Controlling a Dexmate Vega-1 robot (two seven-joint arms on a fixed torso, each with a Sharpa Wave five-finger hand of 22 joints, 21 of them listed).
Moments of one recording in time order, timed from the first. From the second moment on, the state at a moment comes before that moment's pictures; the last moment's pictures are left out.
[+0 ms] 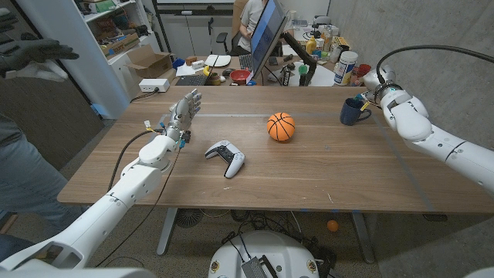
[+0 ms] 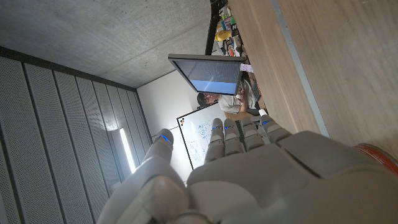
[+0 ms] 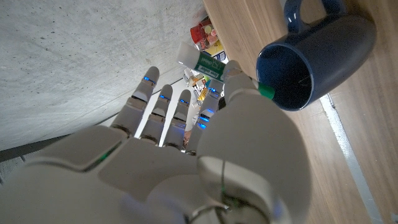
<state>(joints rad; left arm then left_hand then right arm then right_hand) 0.93 0.62 0.31 -1.54 -0.63 -0.15 0.13 0.11 0.08 0.50 -0.11 0.17 0.18 0.11 0.19 0.18 0.08 0.06 0.21 0.20 0.01 0.10 0.19 0.18 -0.07 0.12 0.20 0.18 -0.55 -1.01 -0.71 -1.59 -1.24 -0.46 0.20 1.01 0.03 0.35 -0.15 0.23 0.92 -0.10 0.41 0.21 0.47 -0.03 0.20 0.20 0.38 0.01 0.28 0.24 0.51 0.10 0.20 0.17</state>
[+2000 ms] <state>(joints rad) 0.99 0.62 0.29 -1.57 -0.64 -0.18 0.15 0.11 0.08 0.50 -0.11 0.17 0.18 0.11 0.19 0.18 0.08 0.06 0.21 0.20 0.01 0.10 0.19 0.18 -0.07 0.12 0.20 0.18 -0.48 -0.97 -0.80 -1.50 -1.43 -0.38 0.22 1.02 0.03 0.37 -0.16 0.24 0.92 -0.10 0.41 0.21 0.50 -0.03 0.20 0.20 0.41 0.02 0.27 0.24 0.53 0.09 0.20 0.17</state>
